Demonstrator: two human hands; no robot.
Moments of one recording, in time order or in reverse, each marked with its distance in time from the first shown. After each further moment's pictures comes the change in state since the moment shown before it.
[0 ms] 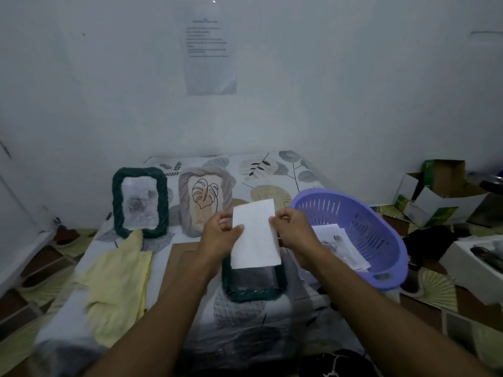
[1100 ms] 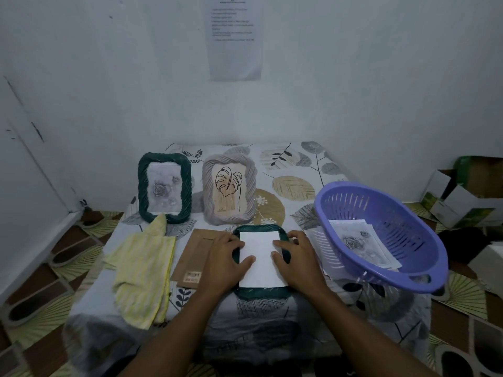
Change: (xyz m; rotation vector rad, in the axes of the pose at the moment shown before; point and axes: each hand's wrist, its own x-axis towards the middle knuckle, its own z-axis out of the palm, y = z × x) left_hand -0.010 -0.084 -0.049 0.837 0.063 0.450; right_hand -0.017 0.087 0.044 -0.678 -0.028 -0.337
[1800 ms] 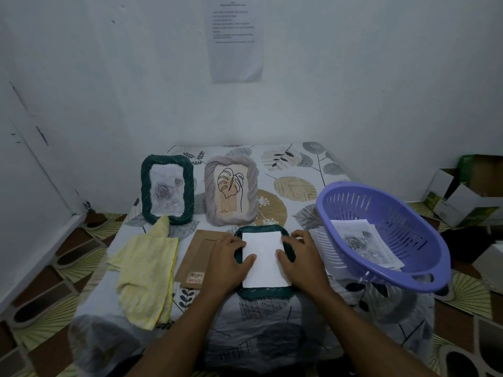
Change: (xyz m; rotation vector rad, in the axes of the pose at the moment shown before) left_hand 0.000 -0.001 0.003 -0.037 0.056 0.000; right_hand 0.001 0.002 0.001 0.063 0.050 0.033
